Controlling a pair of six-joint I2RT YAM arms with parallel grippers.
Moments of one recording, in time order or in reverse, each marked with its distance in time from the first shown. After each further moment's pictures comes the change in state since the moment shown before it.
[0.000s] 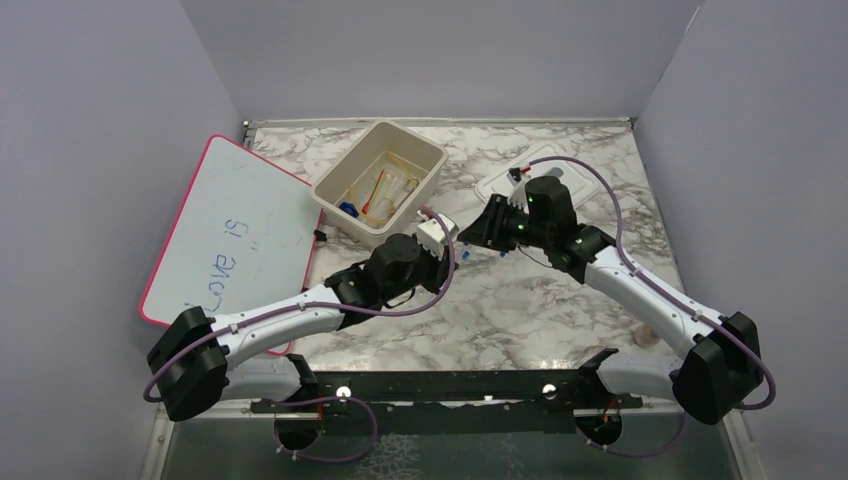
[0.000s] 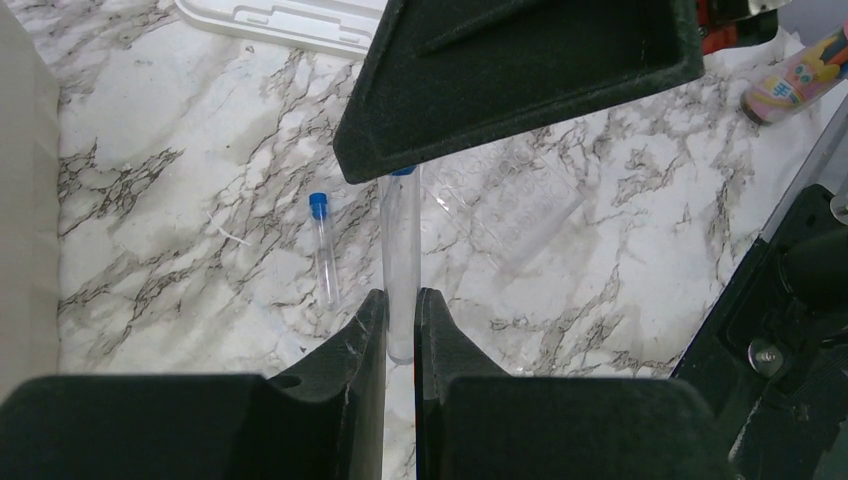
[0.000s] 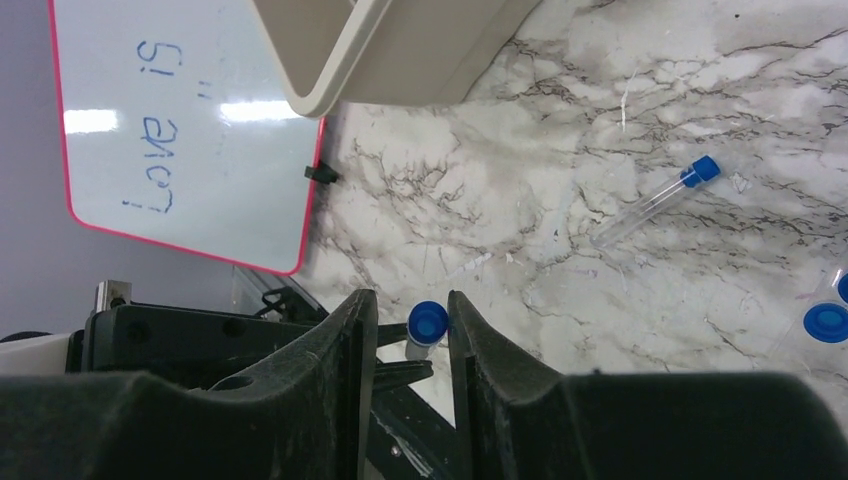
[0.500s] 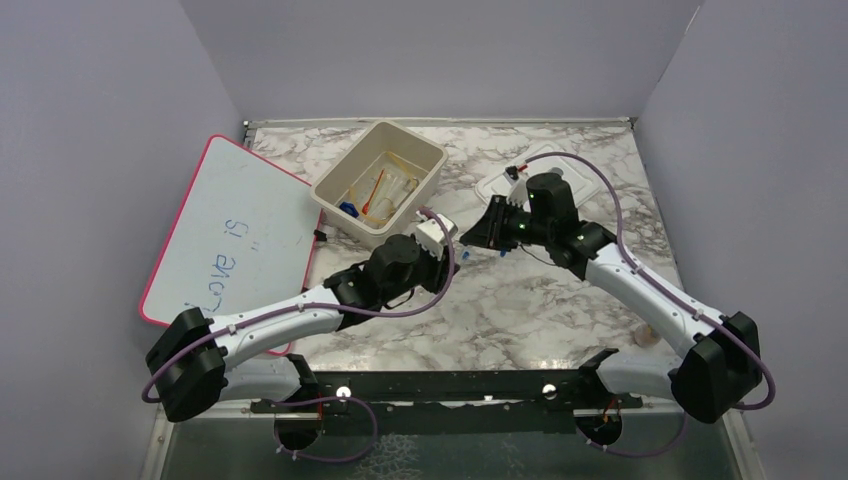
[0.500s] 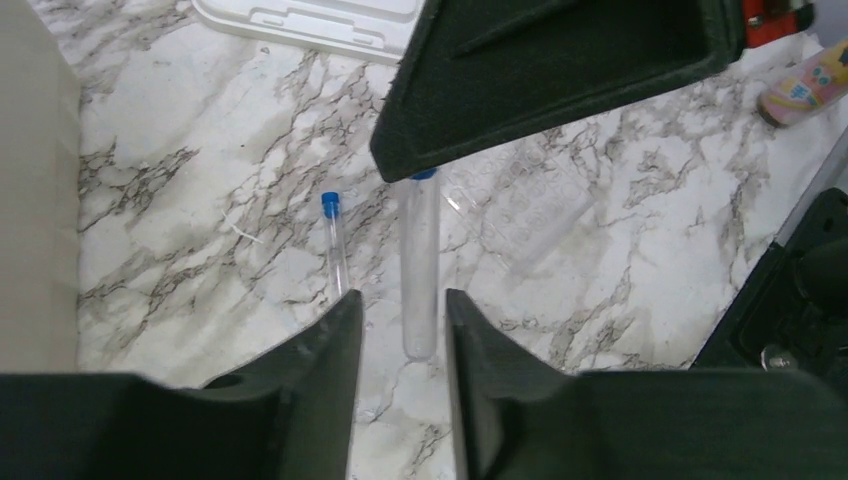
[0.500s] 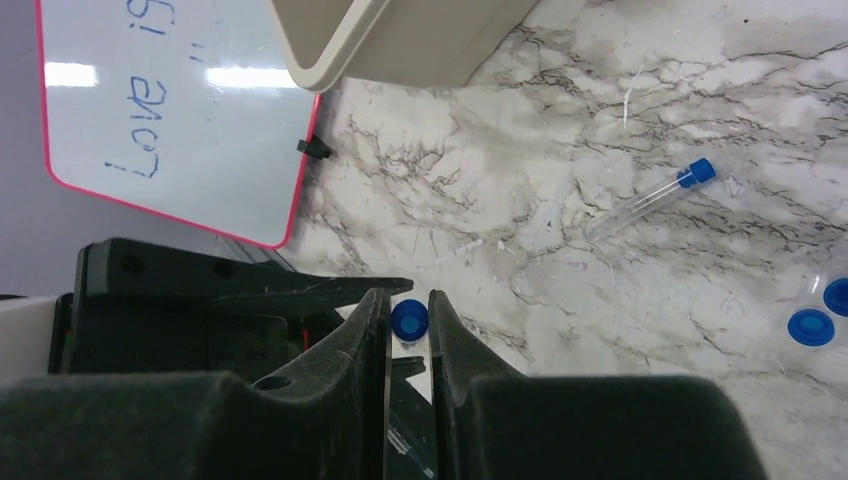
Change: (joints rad) left arm 0.000 -0.008 -0.001 -0.008 -0.019 0.007; right arm -0.017 0.018 0.032 -0.044 -0.071 -0.077
